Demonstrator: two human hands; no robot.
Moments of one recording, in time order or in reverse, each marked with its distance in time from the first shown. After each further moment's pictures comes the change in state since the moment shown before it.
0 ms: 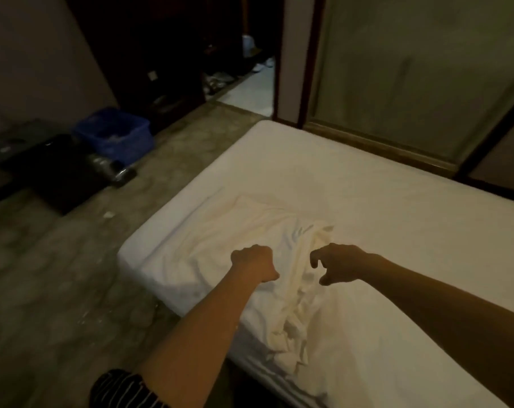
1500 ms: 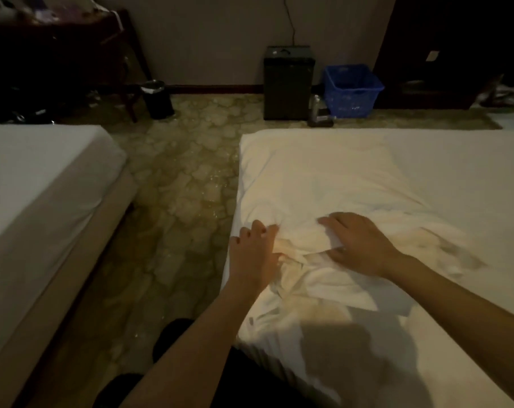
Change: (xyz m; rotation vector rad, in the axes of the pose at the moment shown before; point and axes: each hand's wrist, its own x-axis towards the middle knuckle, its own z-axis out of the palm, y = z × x) left_hand 0.104 0.103 0.285 -0.209 0.782 -0.965; right_hand 0.226 0.085 0.144 -0.346 0.449 -1.125
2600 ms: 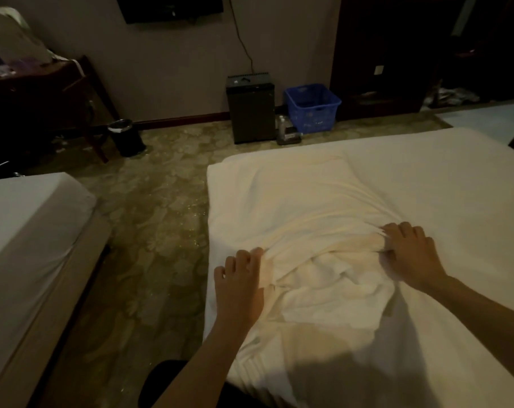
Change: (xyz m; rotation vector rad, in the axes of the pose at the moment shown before) left_hand 0.001 0.012 0.030 -0.002 0.211 0.100; right_hand -0.069 0.107 0.023 -0.055 0.261 0.576
